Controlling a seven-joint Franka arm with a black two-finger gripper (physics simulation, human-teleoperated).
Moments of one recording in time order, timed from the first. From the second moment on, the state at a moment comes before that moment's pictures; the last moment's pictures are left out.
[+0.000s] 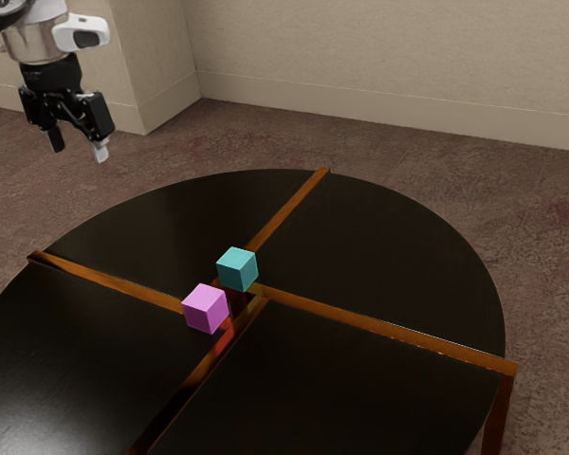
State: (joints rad) arm 0.15 -0.20 -0.01 -1.70 0.00 1.50 0.12
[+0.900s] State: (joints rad) arm 0.06 0.53 -0.01 -1.49 -0.01 1.89 0.16
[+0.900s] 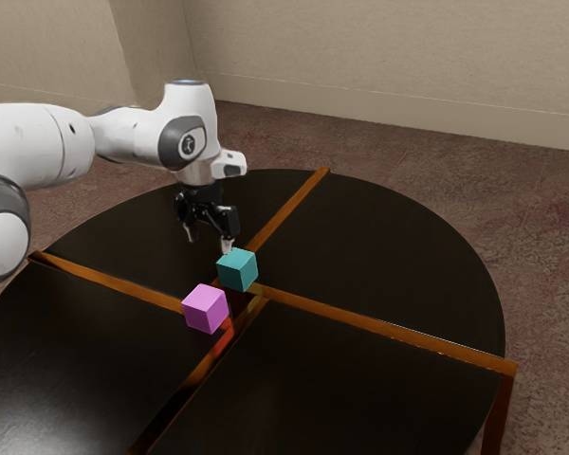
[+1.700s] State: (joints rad) arm 0.05 0.72 -0.01 -1.38 -0.06 2.08 0.05
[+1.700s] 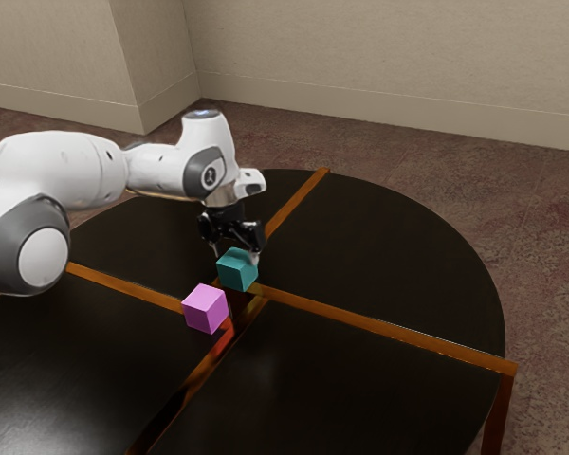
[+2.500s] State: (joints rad) arm 0.05 0.71 -0.01 -1.45 -0.09 2.13 0.02
